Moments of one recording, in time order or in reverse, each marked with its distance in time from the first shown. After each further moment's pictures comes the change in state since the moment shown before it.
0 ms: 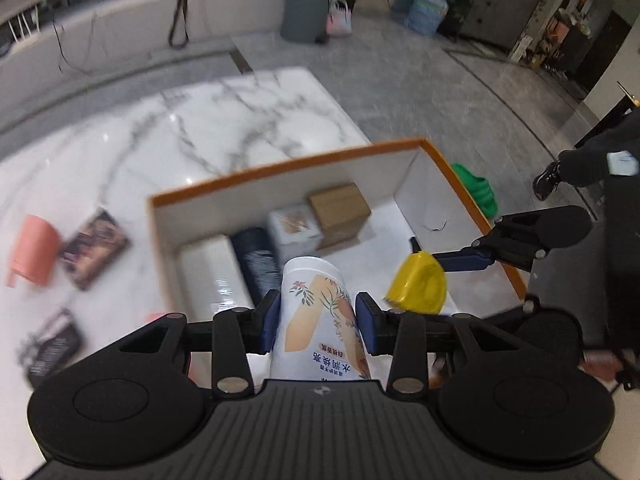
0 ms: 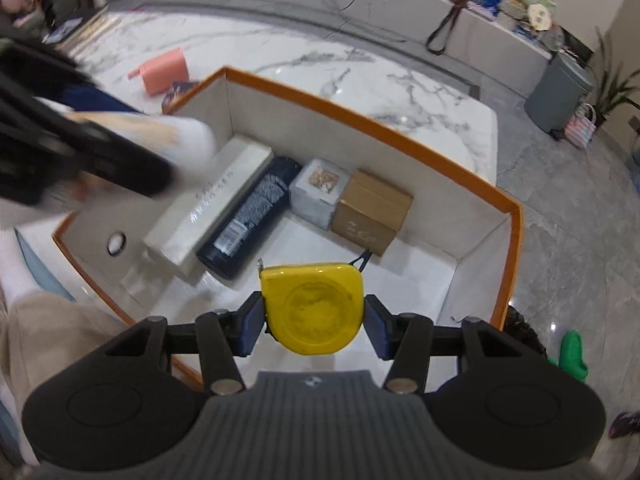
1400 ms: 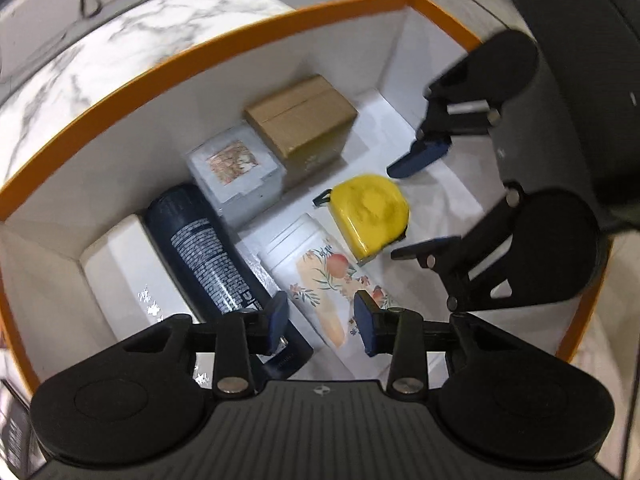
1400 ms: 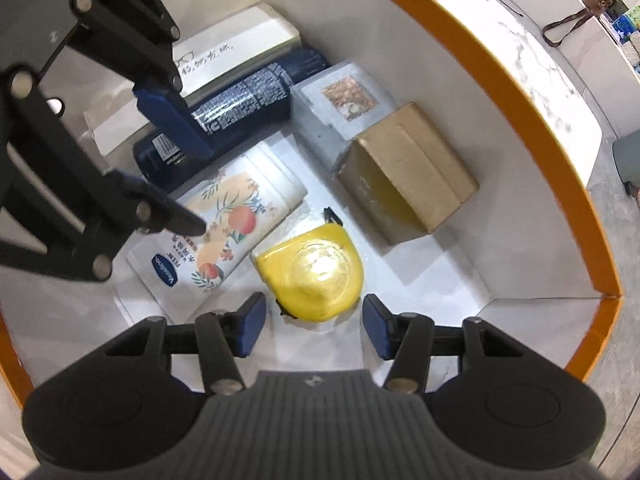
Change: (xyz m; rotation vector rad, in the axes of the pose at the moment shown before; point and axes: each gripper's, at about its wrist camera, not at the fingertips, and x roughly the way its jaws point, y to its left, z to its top) left arm 0.106 -0.012 -0.007 0.290 0.227 -0.032; right arm 0.093 -0.023 0.016 -0.355 0.248 0.095
